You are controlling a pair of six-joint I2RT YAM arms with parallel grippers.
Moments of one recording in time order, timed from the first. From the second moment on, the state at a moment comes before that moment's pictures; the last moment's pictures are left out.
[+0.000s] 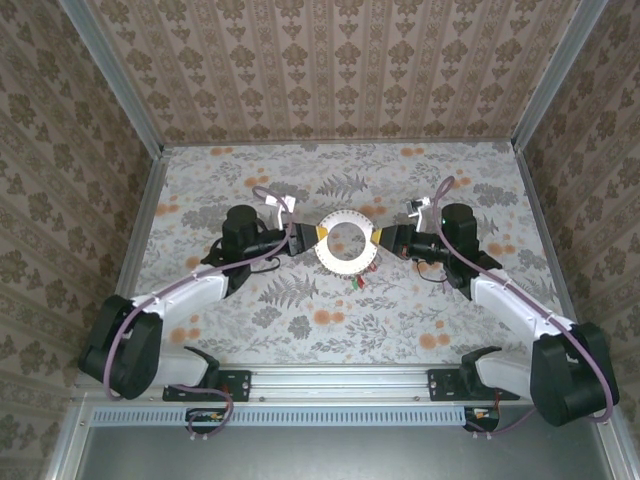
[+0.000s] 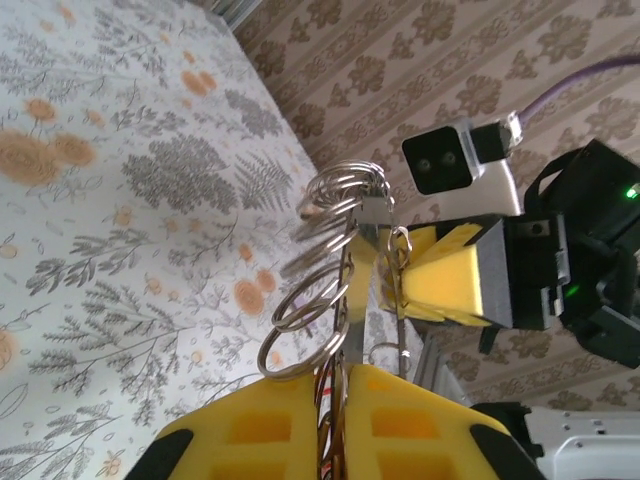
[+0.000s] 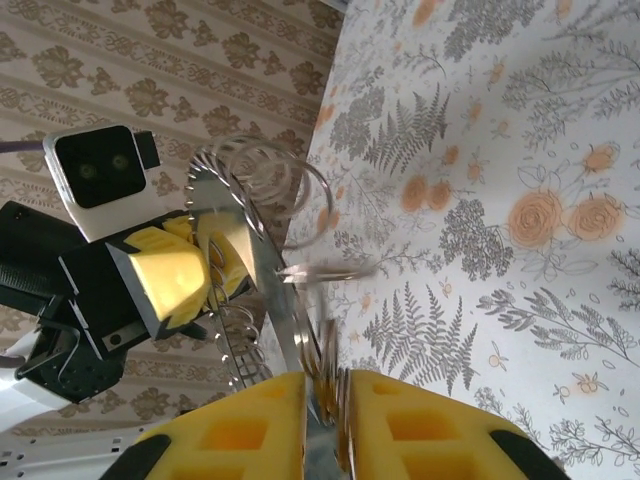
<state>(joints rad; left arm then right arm) -0.54 1.30 0.65 0.46 0.74 -0.76 0.24 1.16 0.61 0.18 -0.80 0.83</state>
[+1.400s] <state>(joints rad) -0.47 1.25 1.03 0.00 0.95 -0.53 0.86 0.71 0.47 0.11 0.00 -0.33</state>
